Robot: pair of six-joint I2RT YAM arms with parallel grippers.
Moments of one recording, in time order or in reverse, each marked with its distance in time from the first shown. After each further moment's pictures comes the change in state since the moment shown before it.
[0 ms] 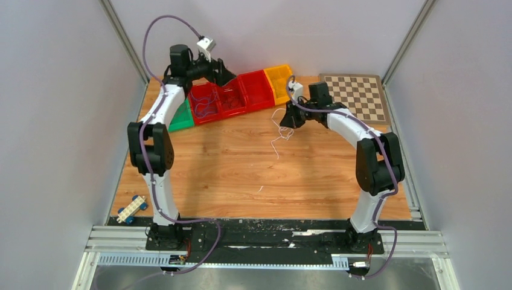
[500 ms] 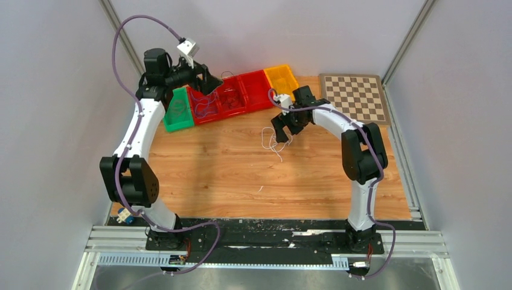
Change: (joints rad) left arm 0.053 -0.451 -0.225 -0.174 0.022 0.095; right arm 0.105 0.187 0.205 -0.343 0.303 -0.266
